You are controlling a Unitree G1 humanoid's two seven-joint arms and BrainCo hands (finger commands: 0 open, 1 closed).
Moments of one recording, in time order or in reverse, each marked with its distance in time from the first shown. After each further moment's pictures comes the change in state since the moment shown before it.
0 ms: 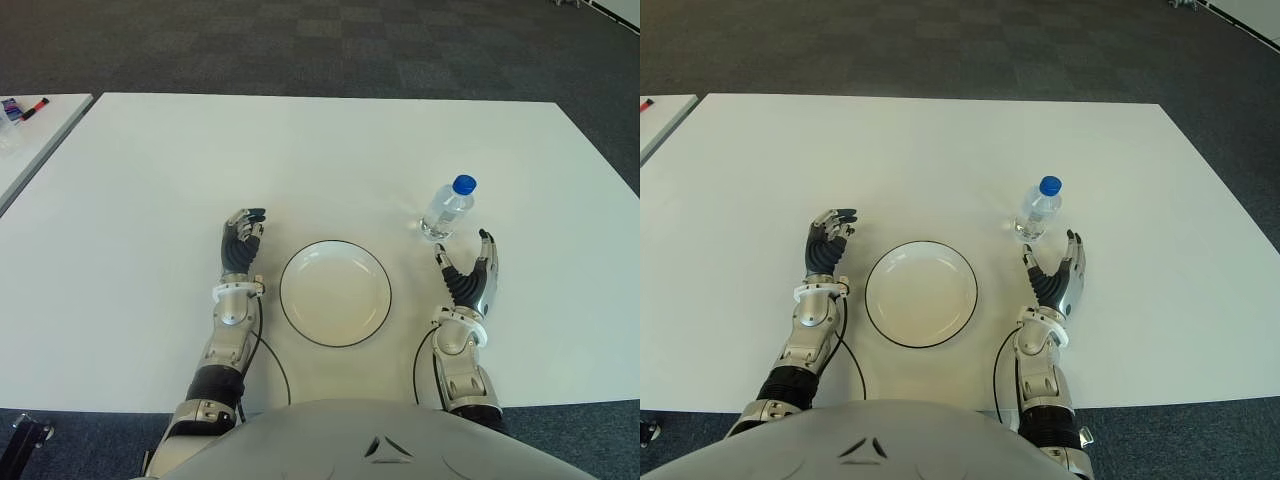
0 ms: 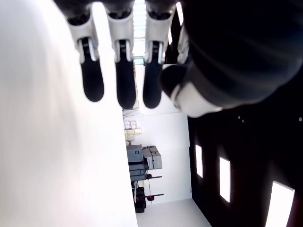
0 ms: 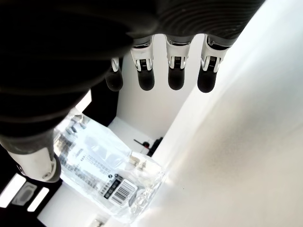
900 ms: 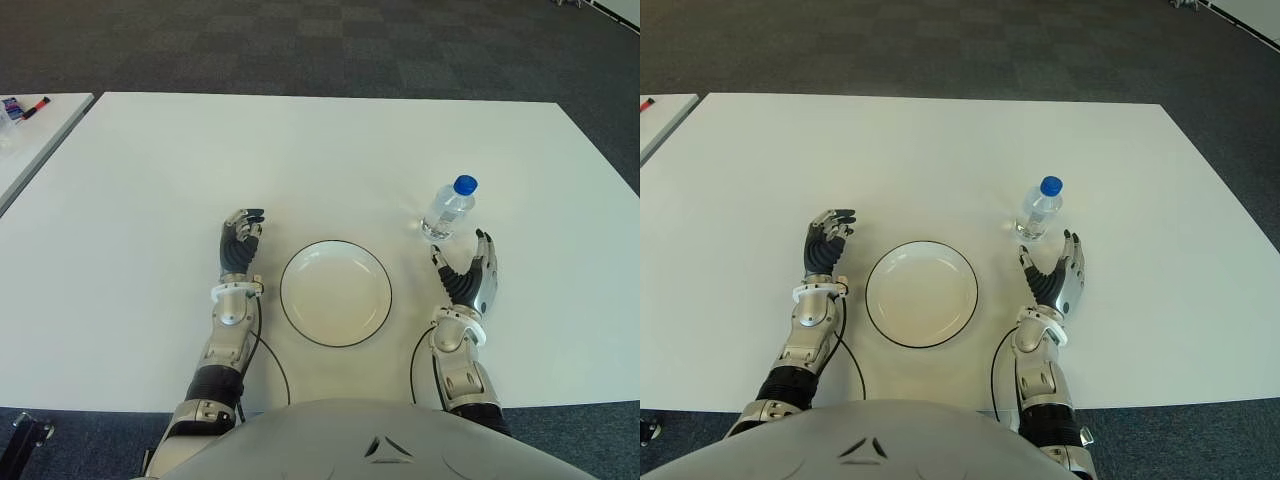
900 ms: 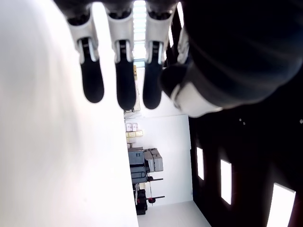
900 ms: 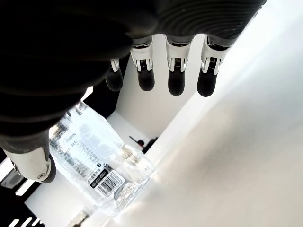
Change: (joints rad) left arm 0.000 -0.001 -0.001 0.000 0.000 0.003 0.000; right arm -0.007 -0.027 0.051 -0.011 -0.028 0.083 -0.026
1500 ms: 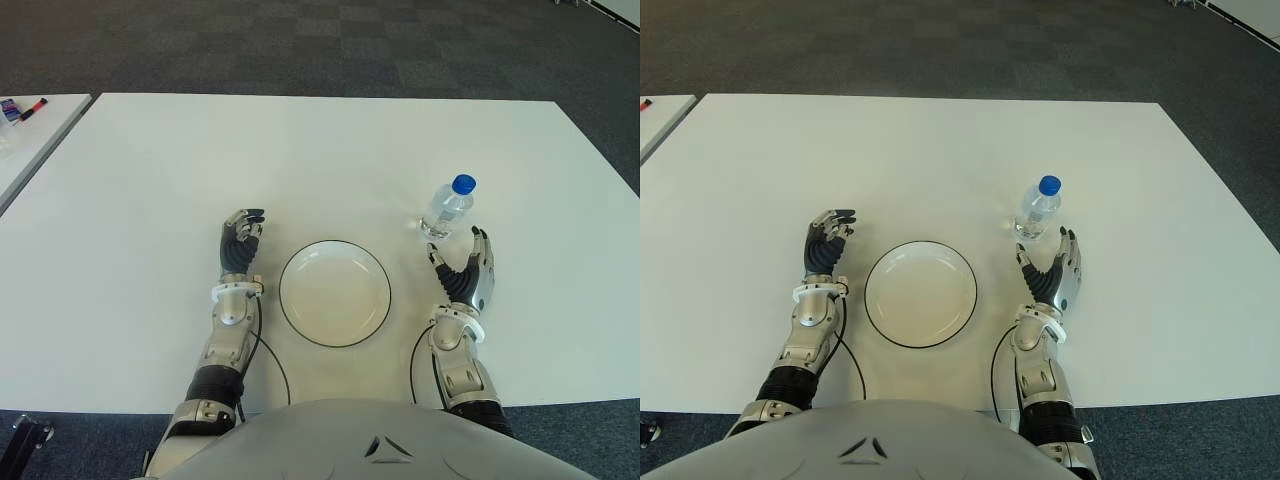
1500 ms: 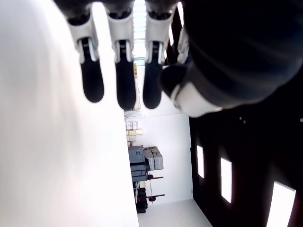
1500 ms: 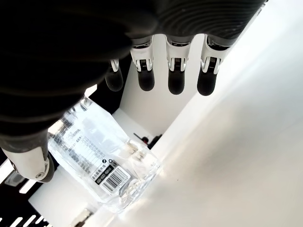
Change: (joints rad) left arm 0.000 0.000 0.000 0.000 0.000 0.000 0.000; right arm -0.033 -0.020 0.018 0.037 0.009 -0.018 0.003
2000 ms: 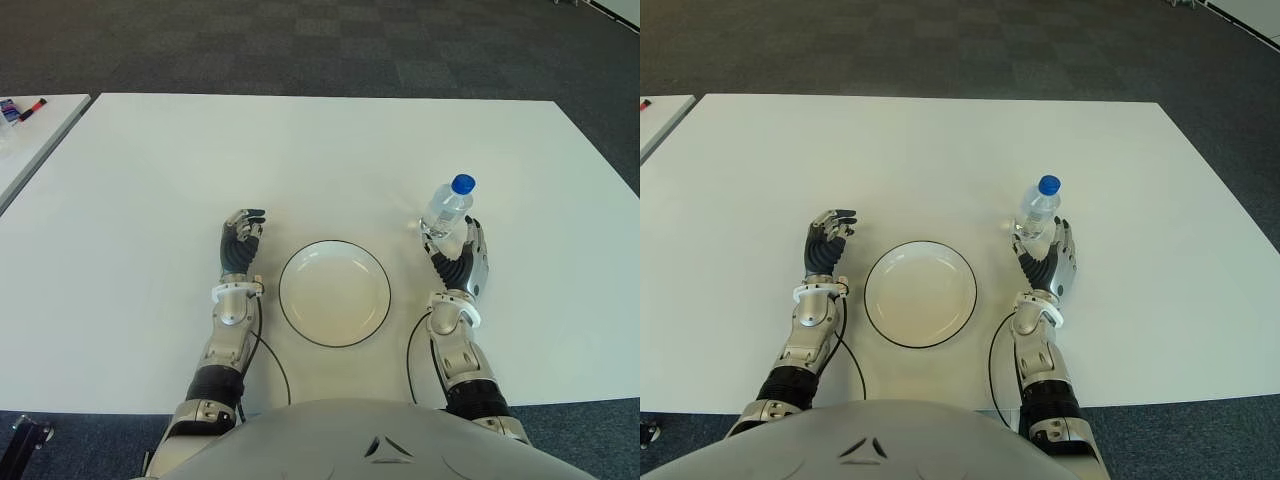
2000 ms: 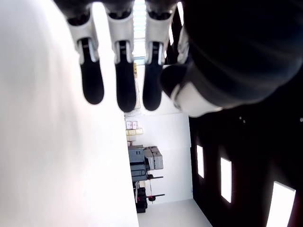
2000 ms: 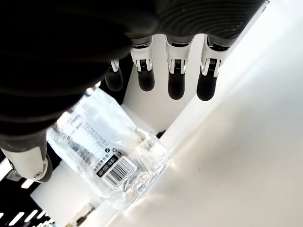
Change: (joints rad) left arm 0.000 -0.001 0.000 0.001 0.000 -0.001 0.000; right arm -0.104 -0.021 0.001 0.107 0.019 -0.003 0.022
